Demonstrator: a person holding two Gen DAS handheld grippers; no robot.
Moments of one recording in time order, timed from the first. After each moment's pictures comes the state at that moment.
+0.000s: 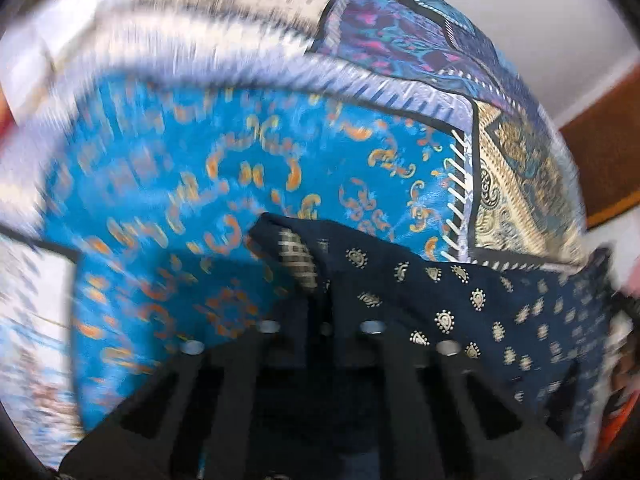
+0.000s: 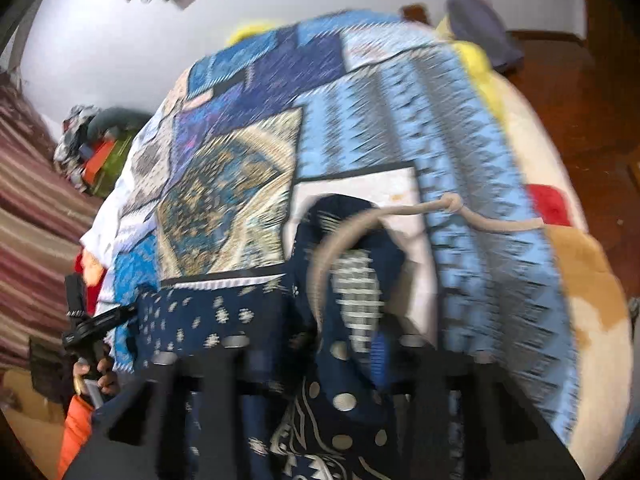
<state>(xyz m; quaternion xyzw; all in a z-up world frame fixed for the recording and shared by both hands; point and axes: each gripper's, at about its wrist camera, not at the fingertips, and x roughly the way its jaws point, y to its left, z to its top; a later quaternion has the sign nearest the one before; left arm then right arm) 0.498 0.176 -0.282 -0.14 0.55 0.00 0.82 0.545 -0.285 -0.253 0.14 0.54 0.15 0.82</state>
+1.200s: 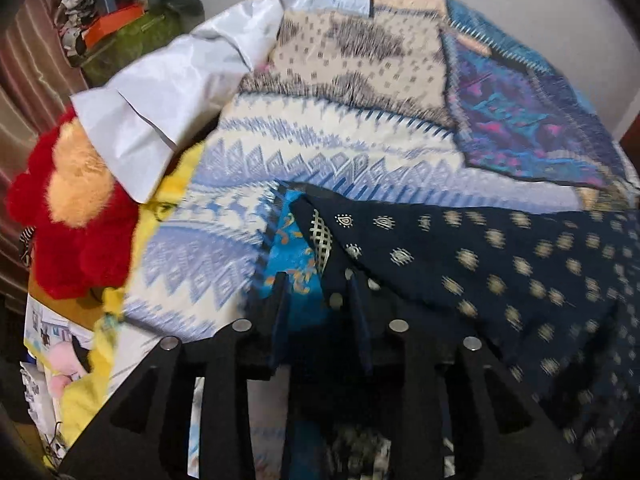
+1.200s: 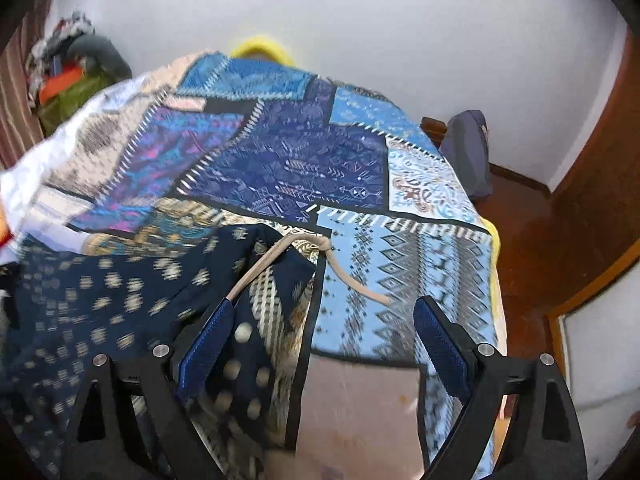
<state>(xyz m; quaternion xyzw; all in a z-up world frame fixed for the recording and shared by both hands) 0.502 0.267 -0.239 -0.07 0.51 0.12 0.85 0.613 -0.200 -0.197 -0.07 0.44 0.09 0.89</state>
